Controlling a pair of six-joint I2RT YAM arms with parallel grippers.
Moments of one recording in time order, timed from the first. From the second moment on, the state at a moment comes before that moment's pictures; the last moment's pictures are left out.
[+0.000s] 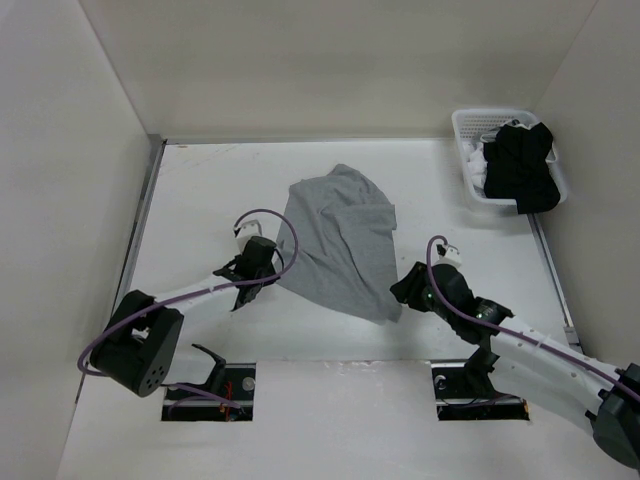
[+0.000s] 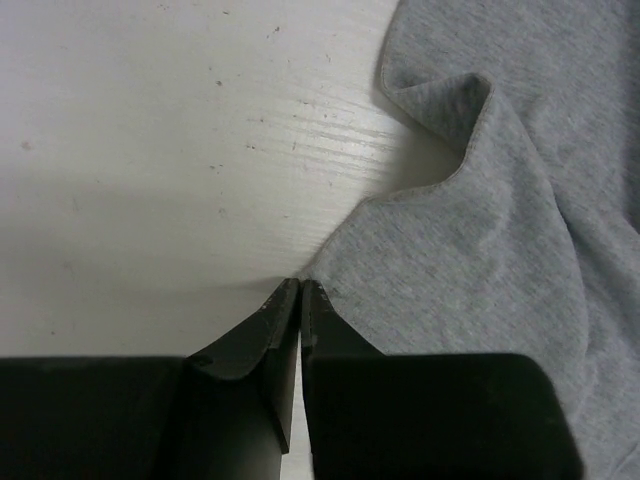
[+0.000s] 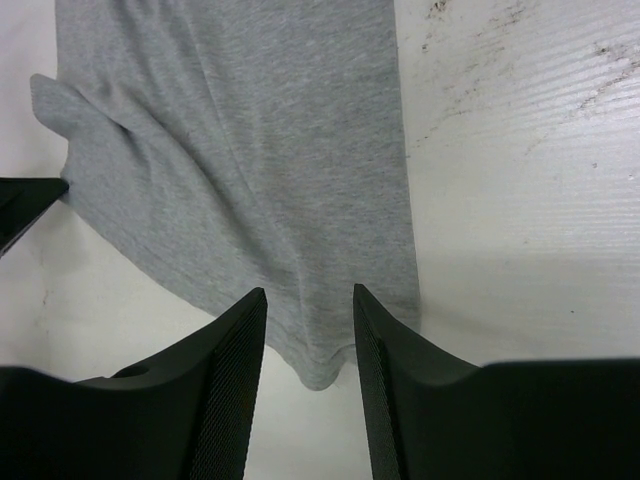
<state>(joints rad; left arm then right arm) -0.51 1.33 0.48 0.02 -0.34 -0.68 0.72 0.79 0.35 -0.19 0.23 0.93</state>
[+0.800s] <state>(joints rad) -0.39 0.76 0.35 -0.24 -0.30 -0.76 0.99 1.00 0.40 -0.31 0.23 1.07</state>
